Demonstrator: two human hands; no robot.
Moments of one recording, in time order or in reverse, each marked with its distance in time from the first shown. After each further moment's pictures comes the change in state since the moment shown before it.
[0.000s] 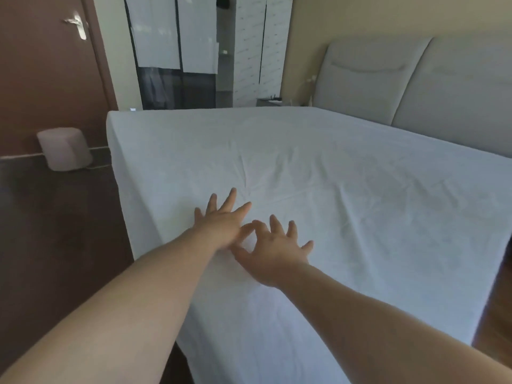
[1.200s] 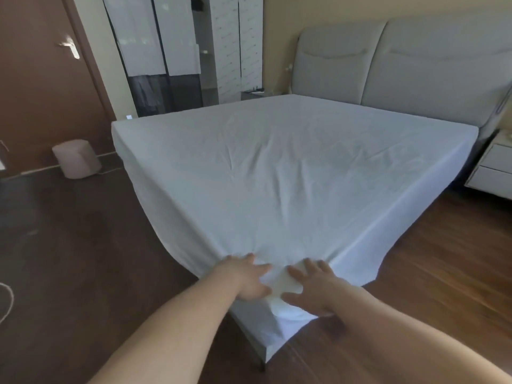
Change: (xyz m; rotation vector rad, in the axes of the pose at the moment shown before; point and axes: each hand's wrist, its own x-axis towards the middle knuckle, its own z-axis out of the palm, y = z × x) left_hand -0.276 0.115 0.041 0.324 -0.389 0.197; right_hand -0.240 0.137 0.025 -0.138 -0.376 0.021
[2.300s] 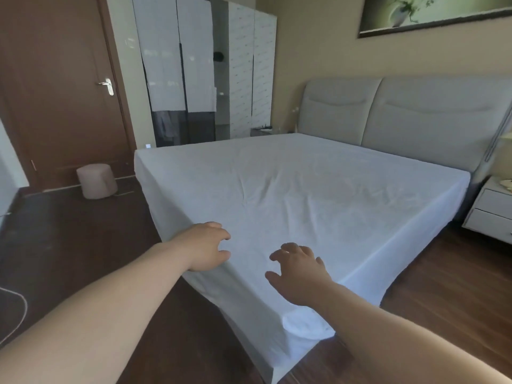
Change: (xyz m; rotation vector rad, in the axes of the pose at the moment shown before) left_hand -0.143 -0.093 -0.071 -0.184 0.408 -0.059; right_hand -0.109 -0.088 -0.081 0.131 0.456 -0.133
